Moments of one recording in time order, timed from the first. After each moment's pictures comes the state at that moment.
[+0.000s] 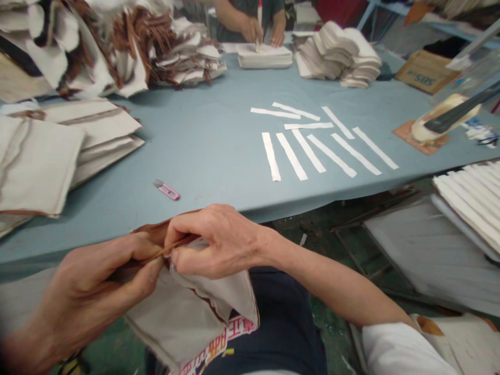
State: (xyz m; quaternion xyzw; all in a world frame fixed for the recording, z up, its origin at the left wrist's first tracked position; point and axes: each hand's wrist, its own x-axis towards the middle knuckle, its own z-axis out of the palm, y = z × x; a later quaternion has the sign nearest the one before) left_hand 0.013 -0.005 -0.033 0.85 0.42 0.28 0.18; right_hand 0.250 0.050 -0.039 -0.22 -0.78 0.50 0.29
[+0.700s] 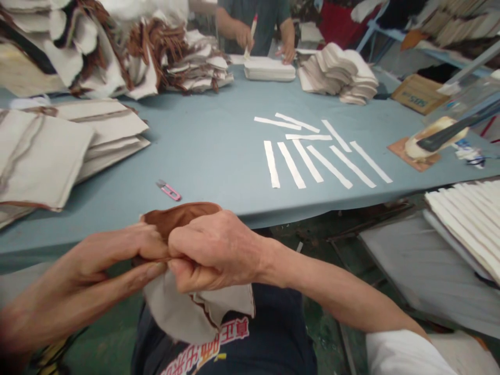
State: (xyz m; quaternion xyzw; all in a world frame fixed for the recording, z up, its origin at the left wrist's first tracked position) left_hand 0.007 0.006 -0.013 0.82 0.38 0.24 0.36; right_hand 0.250 0.040 -0.045 -0.16 -0.89 0.22 0.36
